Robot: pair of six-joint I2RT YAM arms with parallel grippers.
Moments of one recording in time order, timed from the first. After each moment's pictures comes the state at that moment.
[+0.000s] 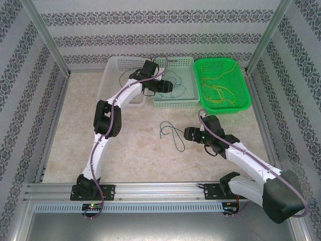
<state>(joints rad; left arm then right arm) -0.40 2.47 2.26 -0.64 0.44 -0.26 0.41 1.05 0.52 -0.31 -0.12 0.57</state>
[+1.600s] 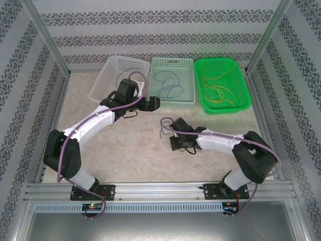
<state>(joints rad) -0.44 1.56 1.21 -0.32 0.26 -0.39 0.74 1.50 0.74 -0.33 -0.02 0.43</state>
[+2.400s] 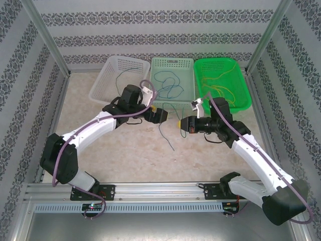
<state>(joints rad) -0.54 1.51 1.14 -0.26 0.50 -0.23 0.39 1.04 0.87 -0.48 -0.74 0.55</state>
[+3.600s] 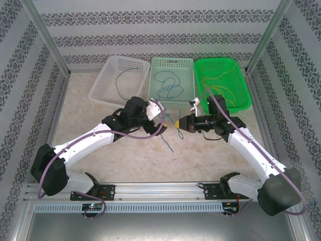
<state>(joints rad) -0.69 1.38 1.03 -0.25 0.15 0.24 0.35 1.14 0.87 -0.45 -0.91 0.63</state>
